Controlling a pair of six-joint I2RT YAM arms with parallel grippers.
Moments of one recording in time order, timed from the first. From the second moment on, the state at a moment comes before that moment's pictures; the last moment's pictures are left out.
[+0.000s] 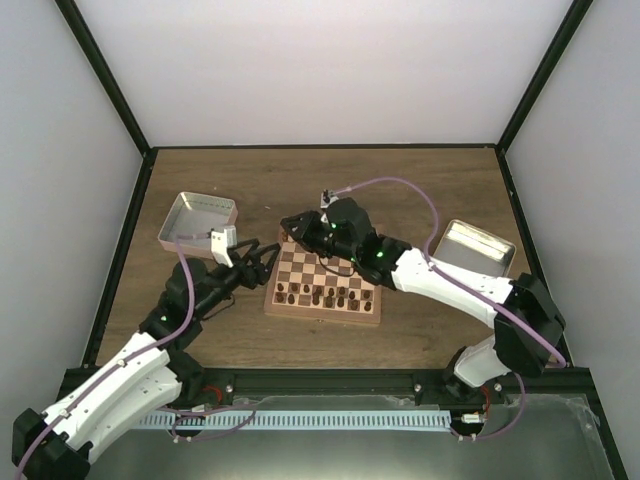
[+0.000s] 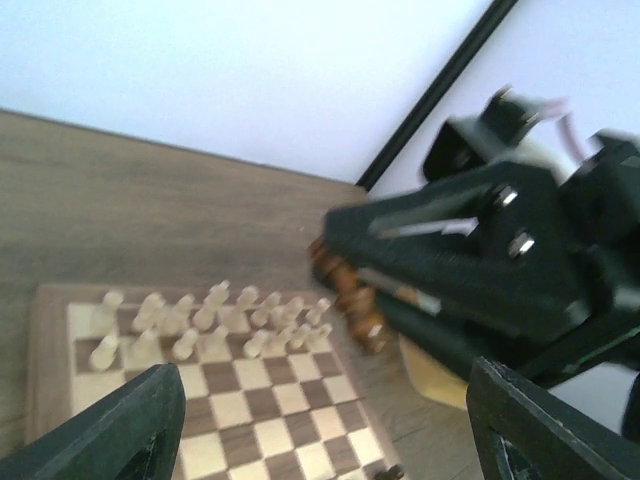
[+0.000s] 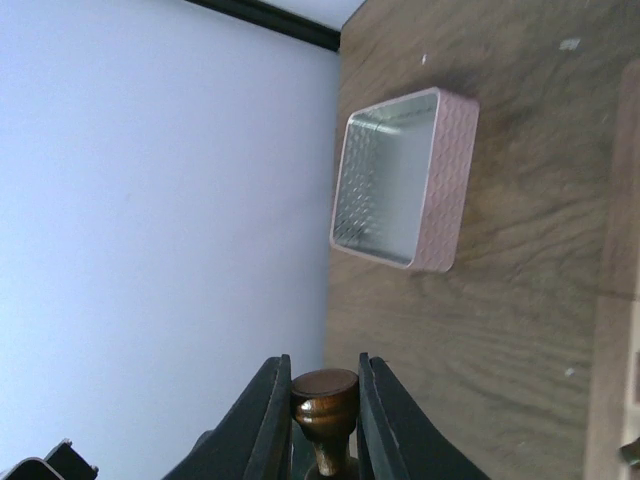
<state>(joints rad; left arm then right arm) -0.62 0.64 0.43 0.07 0.07 -0.56 0.89 1.47 1.10 0.05 -0.05 1.20</state>
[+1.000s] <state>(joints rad) -0.62 0.81 0.43 0.32 0.18 -0.65 0.89 1.44 0.98 0.26 -0.16 1.58</state>
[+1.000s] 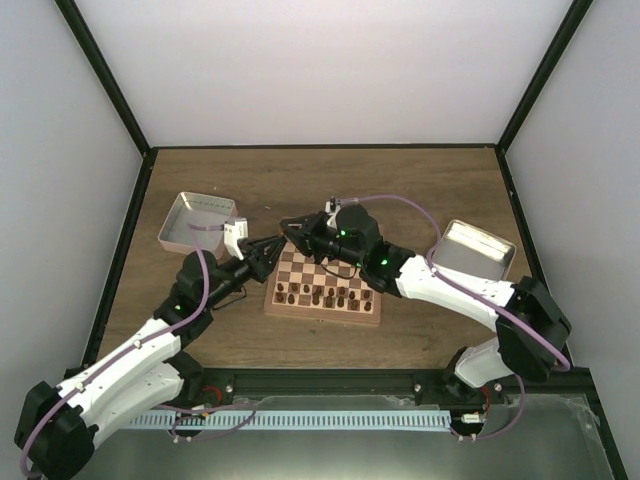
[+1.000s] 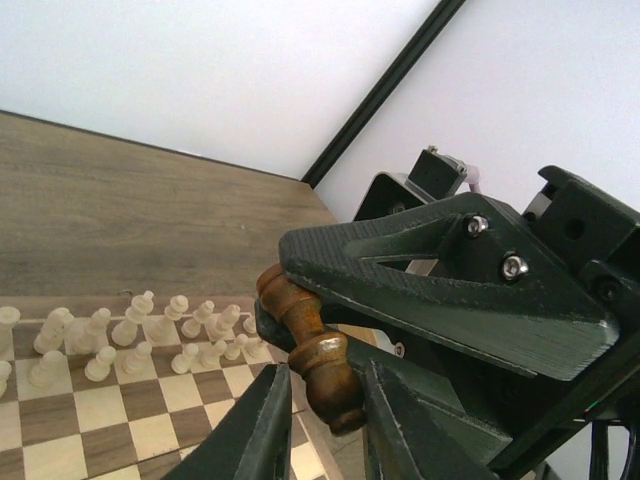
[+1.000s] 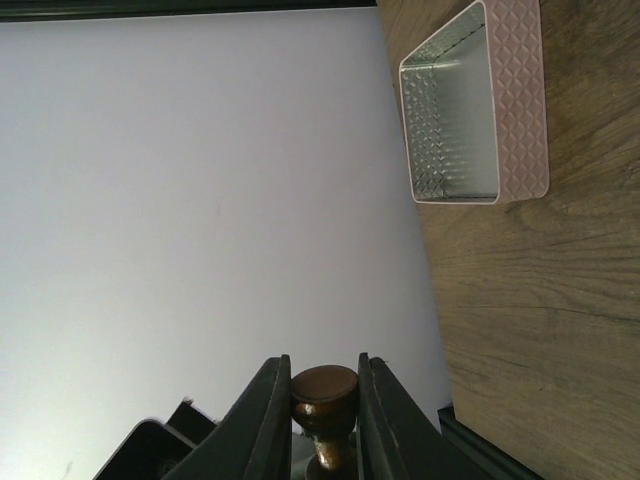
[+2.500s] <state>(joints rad) -0.82 1.41 1.04 -0.89 0.23 -0.39 0.76 0.88 0.71 -0.29 0.44 1.04</state>
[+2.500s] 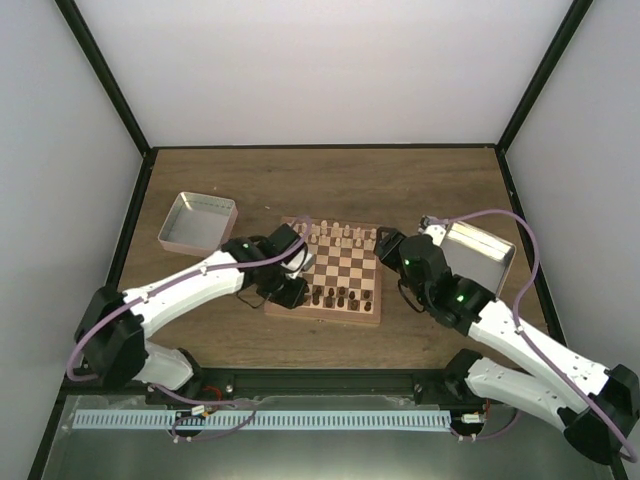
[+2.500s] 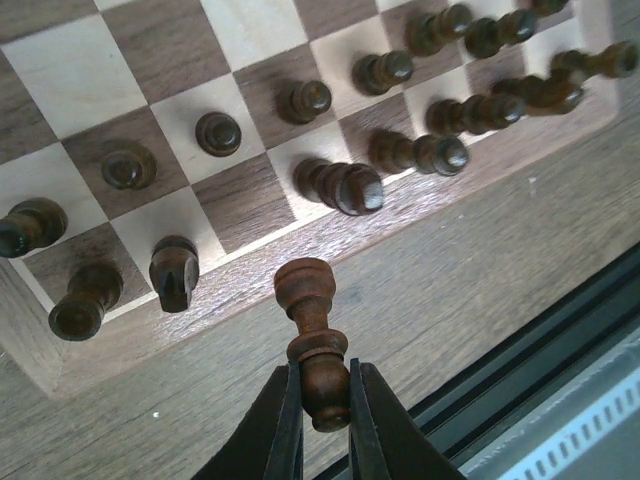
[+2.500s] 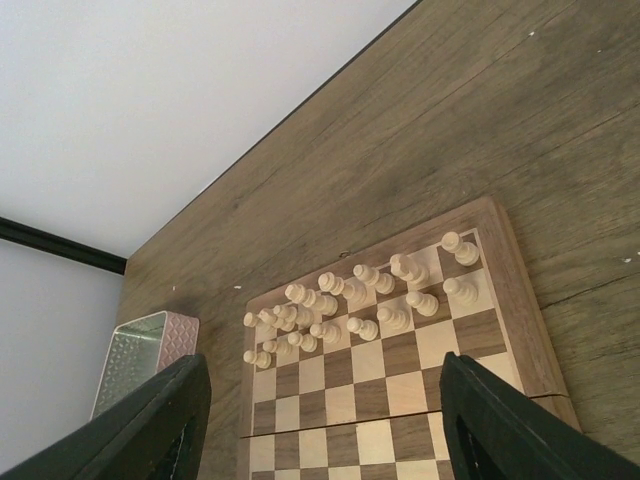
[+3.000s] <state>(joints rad) -0.83 1.63 1.18 -0.99 0.16 -0.33 0.76 0.82 0.64 -0.29 0.46 1.04</state>
